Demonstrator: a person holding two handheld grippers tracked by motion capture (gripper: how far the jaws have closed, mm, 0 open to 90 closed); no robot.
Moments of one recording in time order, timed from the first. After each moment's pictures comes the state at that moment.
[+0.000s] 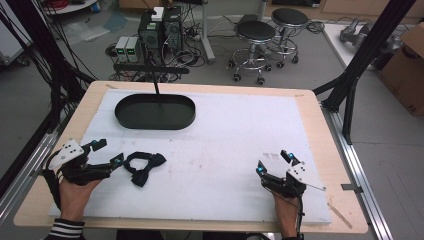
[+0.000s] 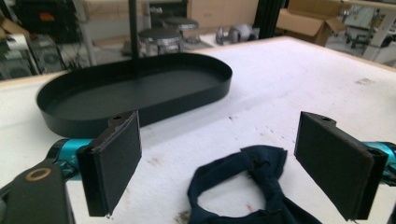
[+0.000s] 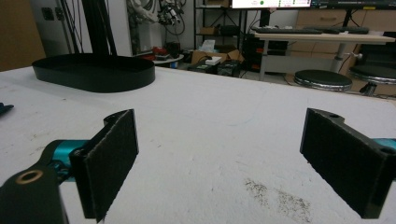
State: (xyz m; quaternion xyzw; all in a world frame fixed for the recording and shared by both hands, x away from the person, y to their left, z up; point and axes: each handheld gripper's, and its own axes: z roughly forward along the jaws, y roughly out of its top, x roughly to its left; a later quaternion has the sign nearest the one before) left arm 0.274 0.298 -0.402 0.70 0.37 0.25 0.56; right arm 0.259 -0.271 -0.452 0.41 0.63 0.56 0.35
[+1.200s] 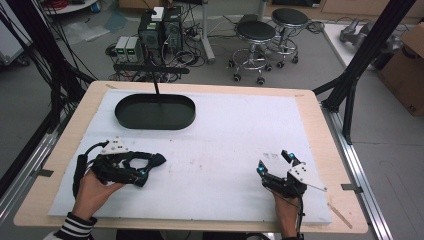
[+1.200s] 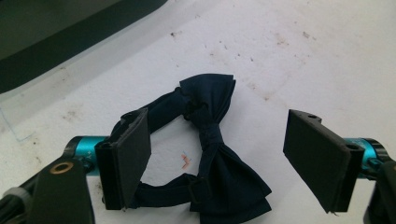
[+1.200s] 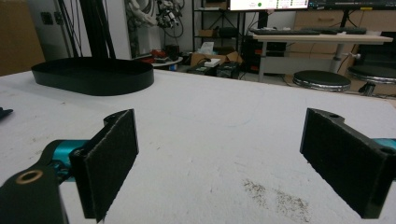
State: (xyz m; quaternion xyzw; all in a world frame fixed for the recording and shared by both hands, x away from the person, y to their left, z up) left arm 0.287 0.227 -0.391 0.84 0.36 0.15 0.37; right arm 0.258 -0.272 -0.452 0.41 0.63 0.56 0.35
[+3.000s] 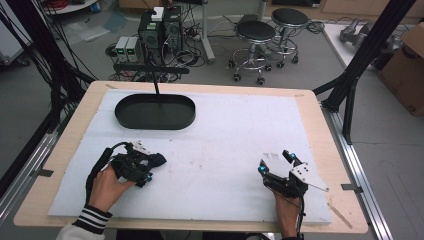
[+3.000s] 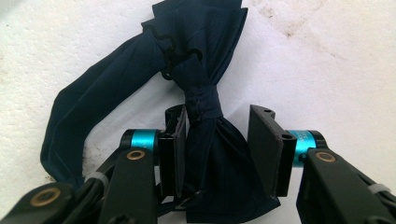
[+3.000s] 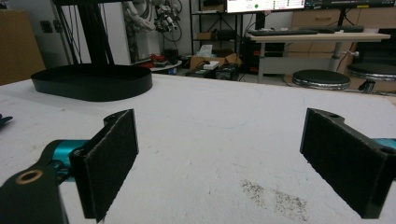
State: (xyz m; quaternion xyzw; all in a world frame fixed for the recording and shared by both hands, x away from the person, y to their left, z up) left arm 0.313 0.196 -0.416 0.90 0.36 0.09 0.22; right arm 0.258 -0.275 -0.452 0.42 0.61 0.57 0.35
